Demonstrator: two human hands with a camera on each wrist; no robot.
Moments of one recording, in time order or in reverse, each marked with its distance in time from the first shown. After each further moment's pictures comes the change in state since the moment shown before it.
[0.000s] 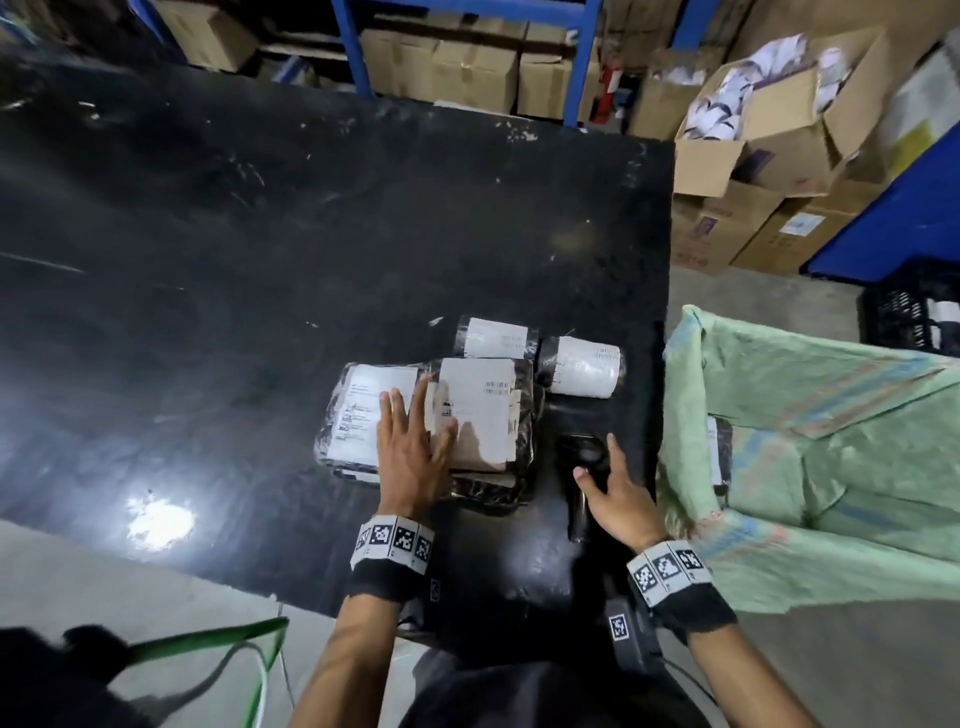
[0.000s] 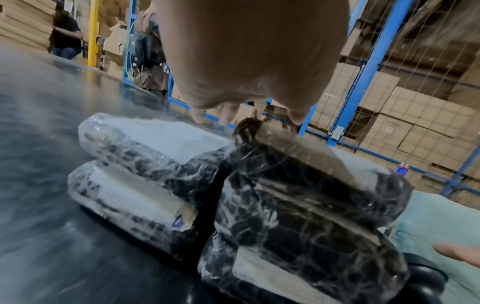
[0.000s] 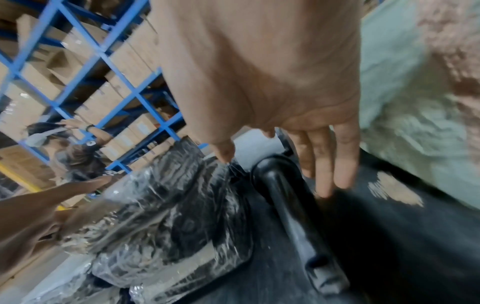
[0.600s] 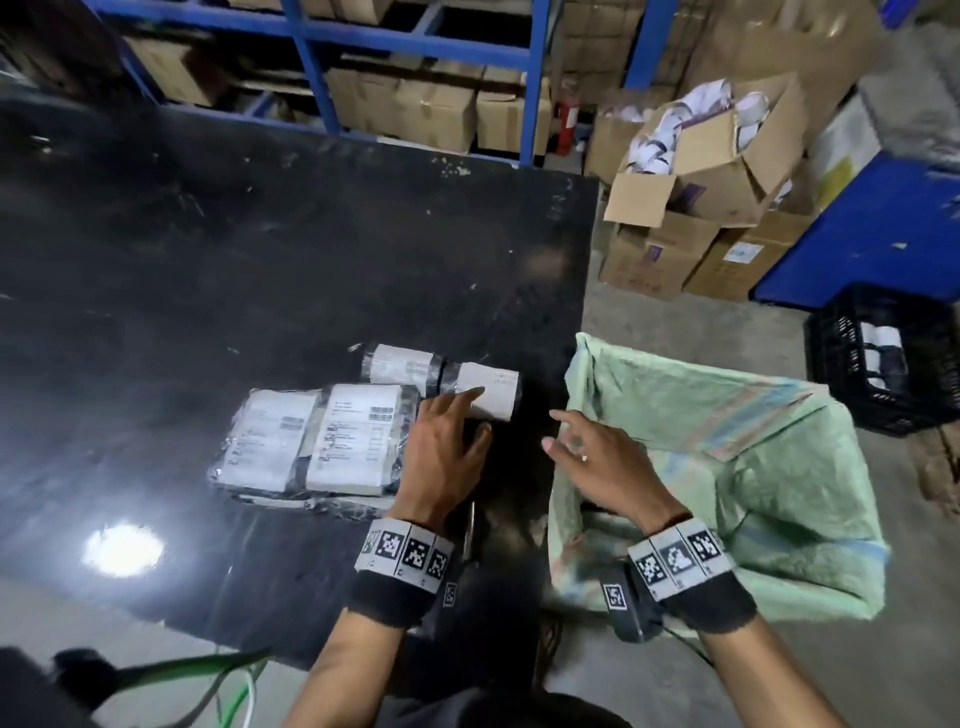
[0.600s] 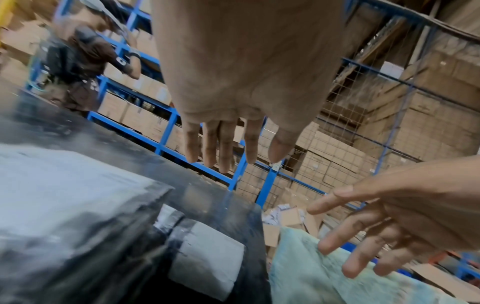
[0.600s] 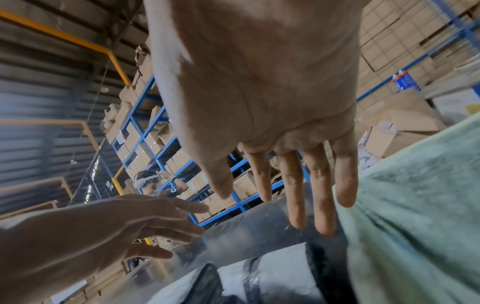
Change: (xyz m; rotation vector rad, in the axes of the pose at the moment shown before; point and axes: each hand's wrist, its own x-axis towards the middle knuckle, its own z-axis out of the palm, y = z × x) left_hand -0.013 0.204 0.057 -0.044 -0.039 0.228; right_hand -0.010 0.041 -0.169 -0.120 0.145 -0.432
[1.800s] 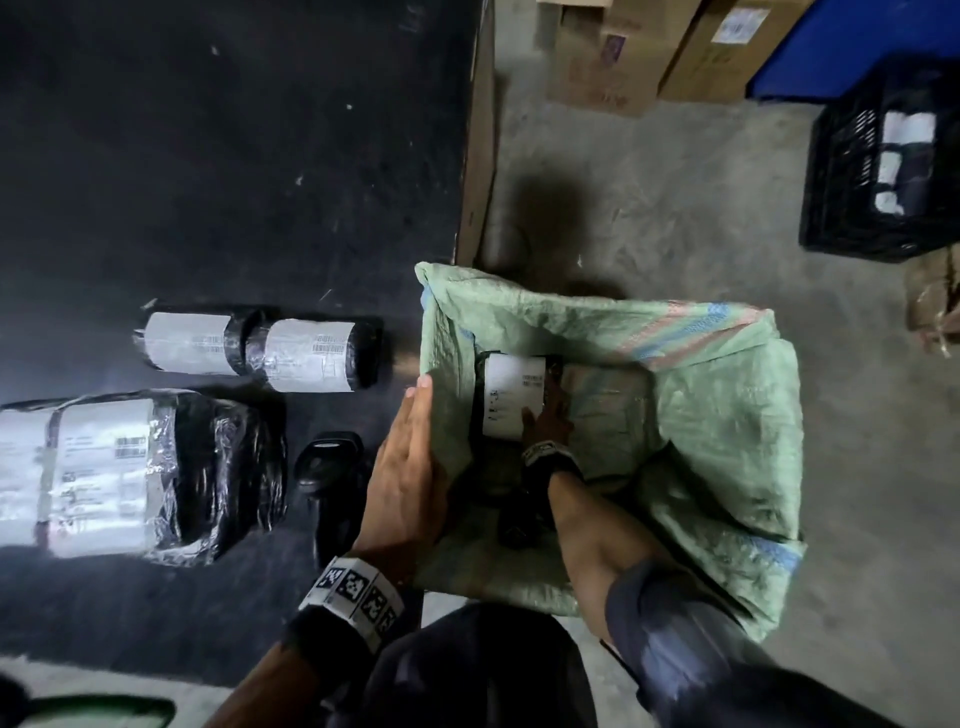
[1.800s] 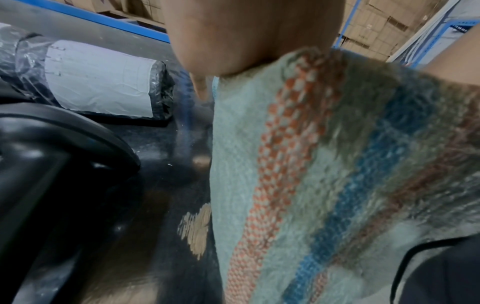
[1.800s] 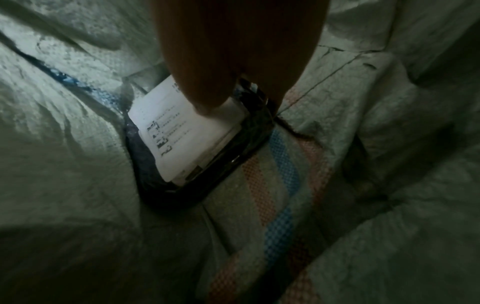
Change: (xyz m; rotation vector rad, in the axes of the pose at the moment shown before) left_hand 0.025 0.038 0.194 0.068 -0.242 0.011; right_hand 0.138 0.300 0.183 0.327 0.071 0.637
